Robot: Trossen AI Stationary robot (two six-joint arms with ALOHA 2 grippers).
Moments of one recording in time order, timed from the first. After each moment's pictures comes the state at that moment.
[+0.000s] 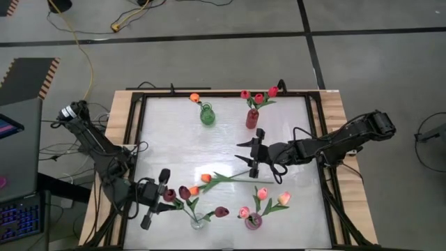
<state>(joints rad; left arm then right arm) -0.85 1.12 0.78 0.17 -0.58 -0.27 0.23 1.35 0.75 0.27 0.47 -0.05</state>
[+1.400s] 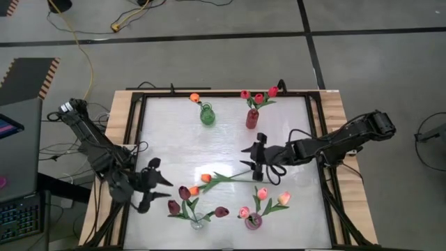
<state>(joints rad) -0.85 0.97 0.78 -0.49 -0.54 -0.56 0.23 1.35 0.75 0.06 0.40 0.09</state>
